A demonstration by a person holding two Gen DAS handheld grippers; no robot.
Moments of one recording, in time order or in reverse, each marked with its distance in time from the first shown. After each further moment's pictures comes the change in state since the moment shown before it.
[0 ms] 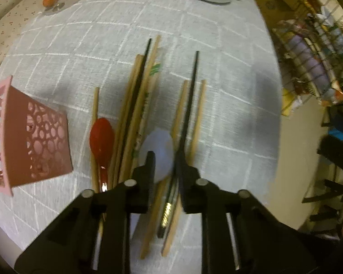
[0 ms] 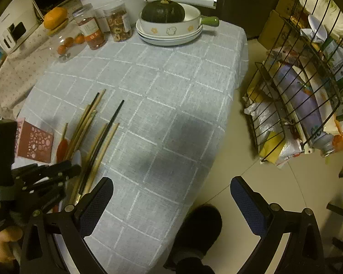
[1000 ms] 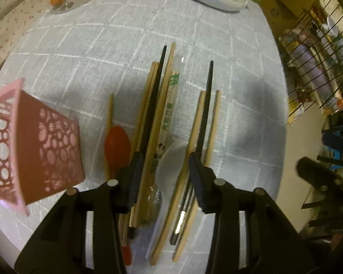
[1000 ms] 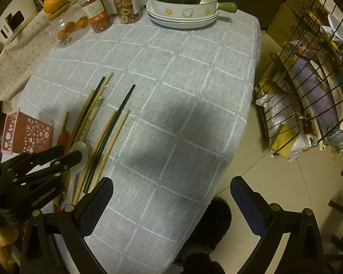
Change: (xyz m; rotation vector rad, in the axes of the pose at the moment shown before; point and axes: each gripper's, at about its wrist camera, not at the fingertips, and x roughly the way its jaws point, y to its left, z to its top) left arm 0.006 0.010 0.009 0.000 -0.024 -0.011; right arm 0.028 0.027 0.004 -0.012 0.071 0.005
